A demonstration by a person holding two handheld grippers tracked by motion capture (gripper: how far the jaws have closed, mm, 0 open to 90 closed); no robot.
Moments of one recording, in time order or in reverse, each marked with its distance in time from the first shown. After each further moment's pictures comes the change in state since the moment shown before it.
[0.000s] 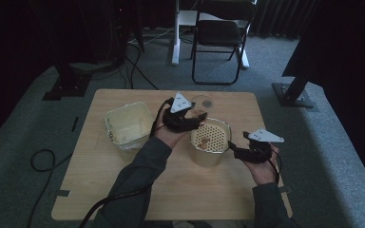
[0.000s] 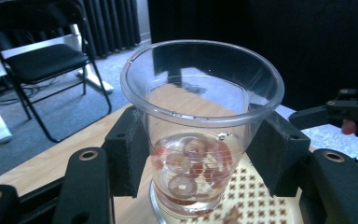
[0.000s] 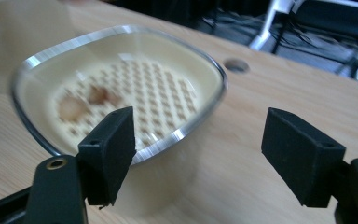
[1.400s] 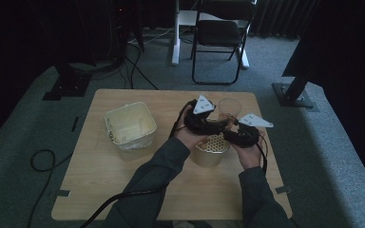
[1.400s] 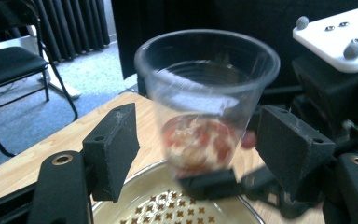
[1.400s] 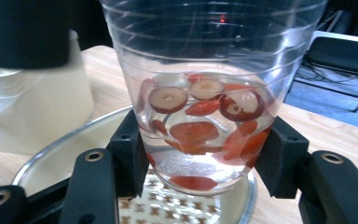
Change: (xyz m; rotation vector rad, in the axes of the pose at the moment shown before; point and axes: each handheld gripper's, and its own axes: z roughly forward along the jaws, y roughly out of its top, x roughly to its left) left arm -0.032 0.011 0.026 -0.004 -0.100 0.001; right arm 0.000 0.034 0.036 -0.125 0.038 0.018
